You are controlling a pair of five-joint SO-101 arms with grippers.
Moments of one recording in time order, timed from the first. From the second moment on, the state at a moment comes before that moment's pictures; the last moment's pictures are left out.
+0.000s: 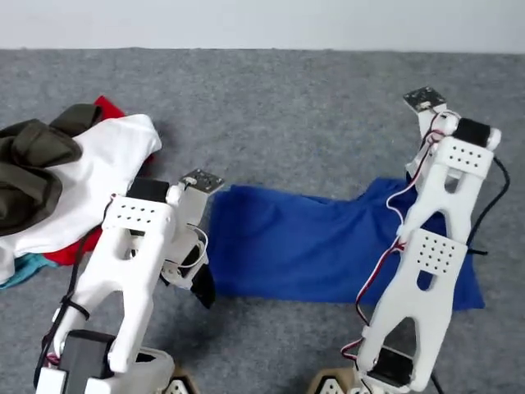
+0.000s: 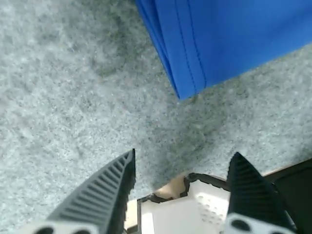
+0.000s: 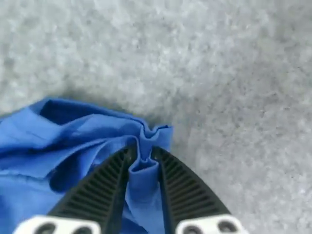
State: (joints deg) left arm 6.0 -10.7 32.7 96.5 -10.9; right arm 19.3 71.9 -83.6 100.6 41.3
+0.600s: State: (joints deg) left arm 6.0 -10.7 32.7 96.5 -10.9; right arm 17.7 44.5 -39.3 100.6 46.7
